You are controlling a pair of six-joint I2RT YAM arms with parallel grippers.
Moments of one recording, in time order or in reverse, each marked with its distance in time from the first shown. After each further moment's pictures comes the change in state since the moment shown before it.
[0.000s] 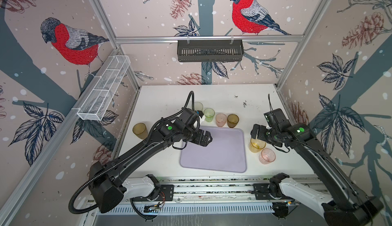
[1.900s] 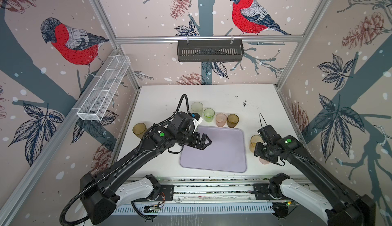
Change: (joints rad) left arm 0.027 -0.127 -0.108 0.067 0.109 -0.047; right arm 0.027 -0.069 -0.345 0.068 -0.033 0.101
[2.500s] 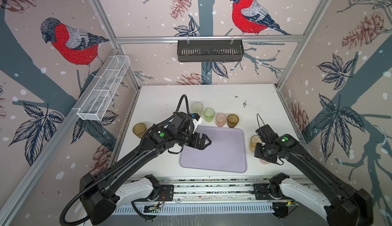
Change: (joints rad) left arm 0.006 -0.002 -0.016 0.008 0.003 0.001; right arm 0.009 0.045 -0.003 0.000 0.007 0.000
